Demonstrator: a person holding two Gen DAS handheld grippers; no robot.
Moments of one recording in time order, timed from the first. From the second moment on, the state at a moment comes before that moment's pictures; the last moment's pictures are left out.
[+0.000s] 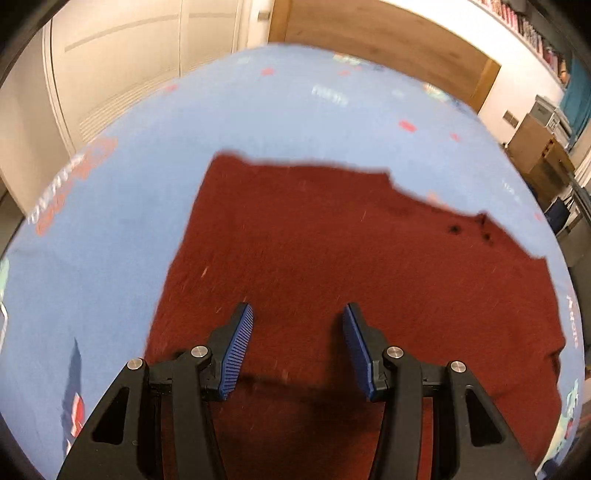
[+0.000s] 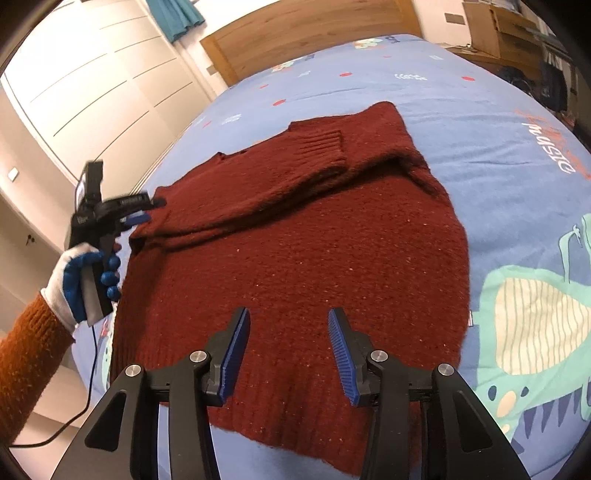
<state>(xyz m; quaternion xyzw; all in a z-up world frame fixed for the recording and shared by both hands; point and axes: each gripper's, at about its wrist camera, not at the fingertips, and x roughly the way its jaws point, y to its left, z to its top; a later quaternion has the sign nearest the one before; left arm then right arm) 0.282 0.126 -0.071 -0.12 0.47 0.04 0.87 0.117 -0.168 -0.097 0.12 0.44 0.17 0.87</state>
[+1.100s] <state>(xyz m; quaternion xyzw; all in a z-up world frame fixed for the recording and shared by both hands) 0.128 0.181 -0.015 -0.14 0.49 0.00 0.86 0.055 -0.244 -0.085 0.14 0.43 0.09 0.89</state>
